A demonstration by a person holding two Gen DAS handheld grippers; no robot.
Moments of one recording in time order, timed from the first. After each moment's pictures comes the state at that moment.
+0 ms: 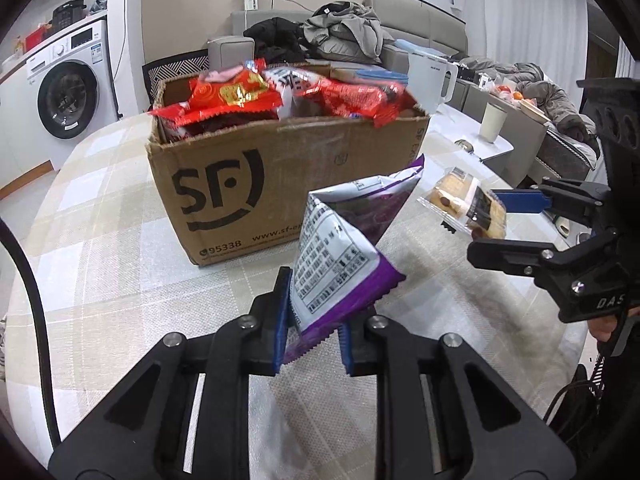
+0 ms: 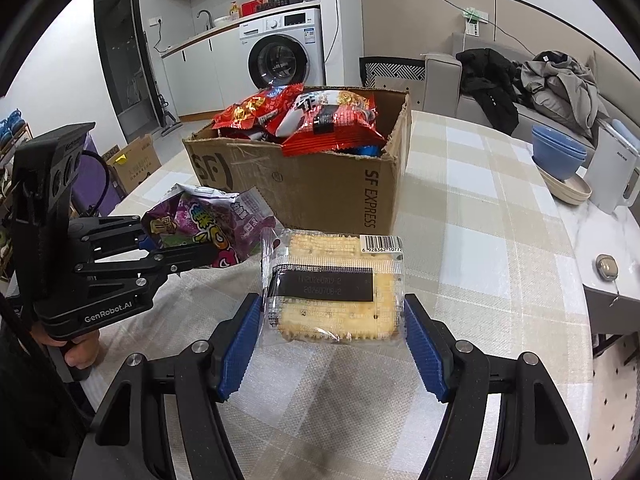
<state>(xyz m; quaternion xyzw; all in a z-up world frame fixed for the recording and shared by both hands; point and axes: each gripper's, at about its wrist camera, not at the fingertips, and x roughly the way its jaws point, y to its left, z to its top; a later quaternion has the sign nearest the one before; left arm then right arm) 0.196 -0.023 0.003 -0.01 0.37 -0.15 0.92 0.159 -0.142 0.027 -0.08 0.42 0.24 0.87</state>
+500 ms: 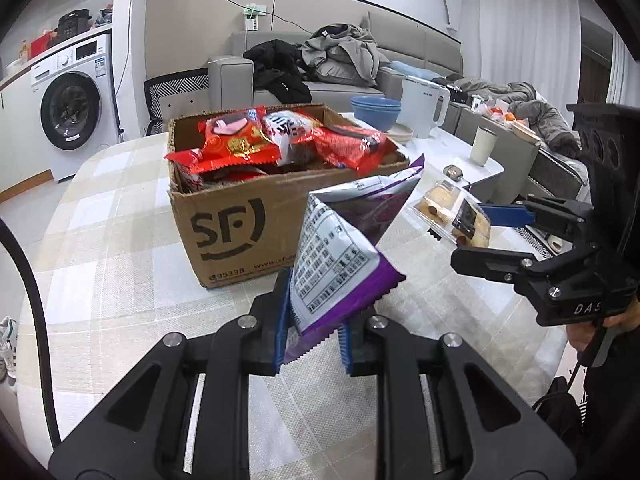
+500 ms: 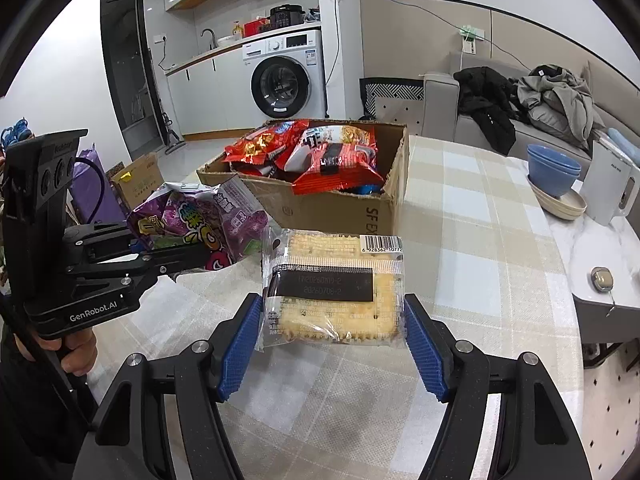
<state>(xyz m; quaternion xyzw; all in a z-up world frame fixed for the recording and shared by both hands) 0.160 -0.005 0.046 -0.02 0.34 -0.15 0.93 0.152 -0.142 0.051 -0.07 0.39 0.24 0.89</state>
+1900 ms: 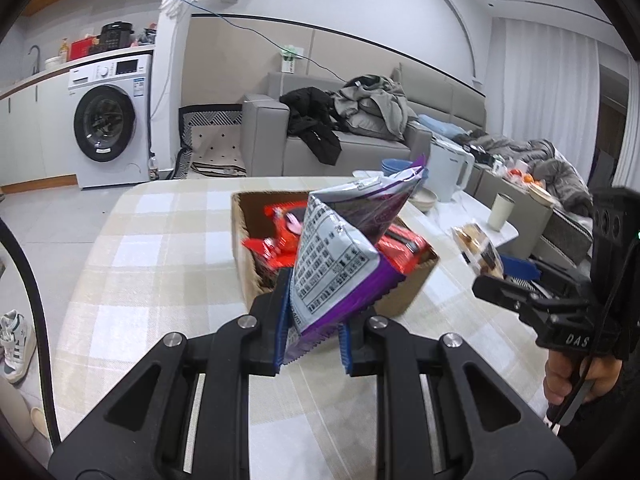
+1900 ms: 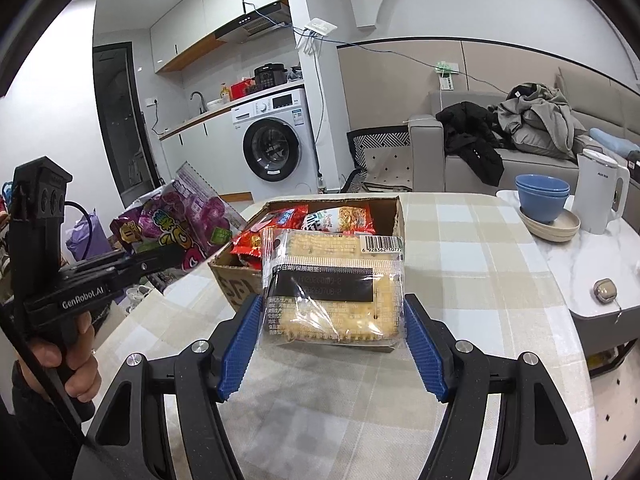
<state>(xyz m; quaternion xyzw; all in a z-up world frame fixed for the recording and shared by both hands) 0.135 0.042 0.135 -0.08 0.27 -0.09 0.96 0.158 -0.138 0.089 0.00 0.30 0.23 0.93</state>
